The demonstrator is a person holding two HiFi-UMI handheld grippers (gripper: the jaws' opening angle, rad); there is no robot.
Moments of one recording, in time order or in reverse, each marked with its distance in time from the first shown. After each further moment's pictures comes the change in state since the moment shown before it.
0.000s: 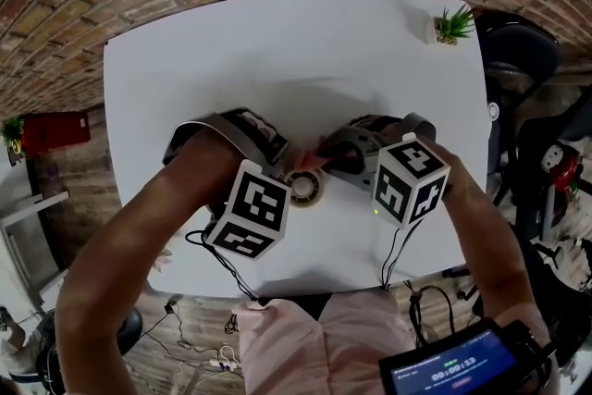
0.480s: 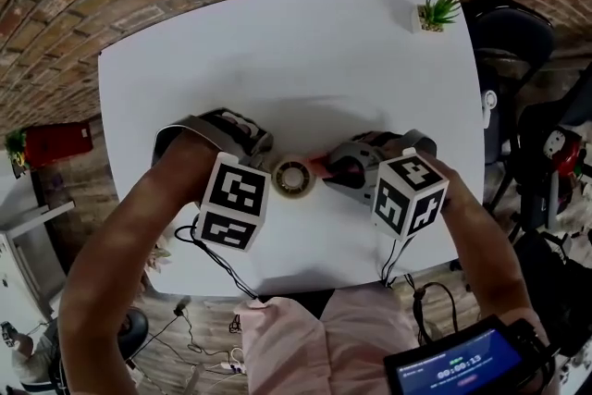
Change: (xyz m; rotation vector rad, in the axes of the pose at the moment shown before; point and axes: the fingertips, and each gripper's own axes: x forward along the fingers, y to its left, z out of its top) left arm -0.001 0.003 -0.004 -0.114 -0.024 0.000; right arm -0.006 0.037 -0.006 0.111 -0.011 0.008
